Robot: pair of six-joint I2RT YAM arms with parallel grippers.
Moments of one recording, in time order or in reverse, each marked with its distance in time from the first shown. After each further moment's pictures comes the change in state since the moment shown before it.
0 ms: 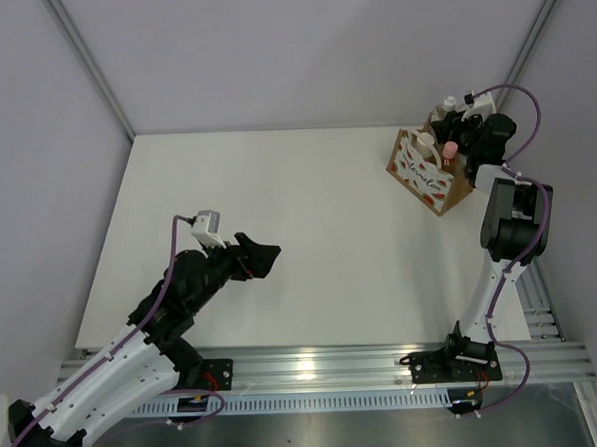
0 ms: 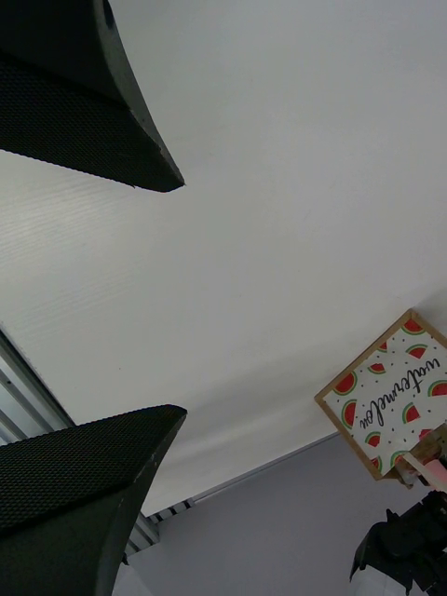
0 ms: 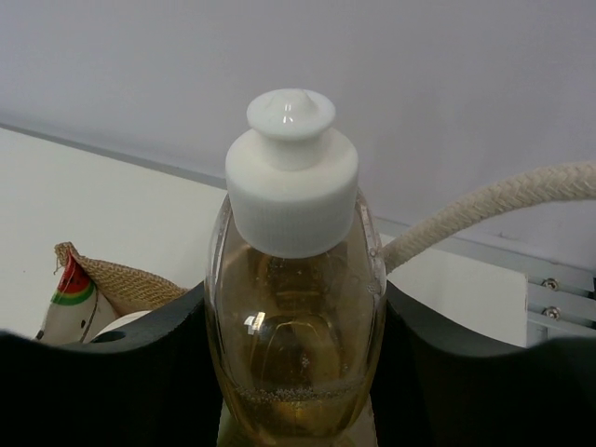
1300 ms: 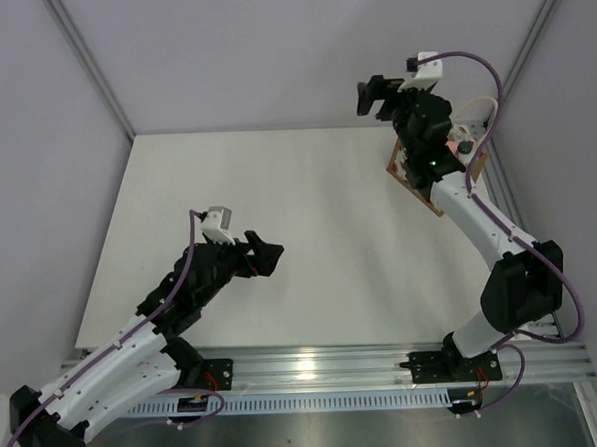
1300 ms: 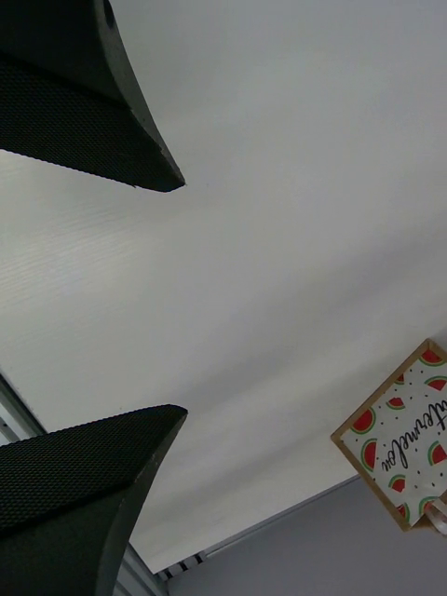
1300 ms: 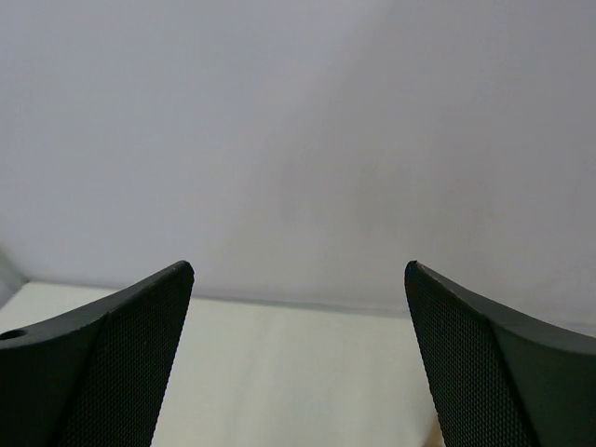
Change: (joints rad) left arm 0.000 0.082 0.013 0.014 -0.025 0.084; right arm 0.487 -0.508 -0.027 -0.234 0.679 0.163
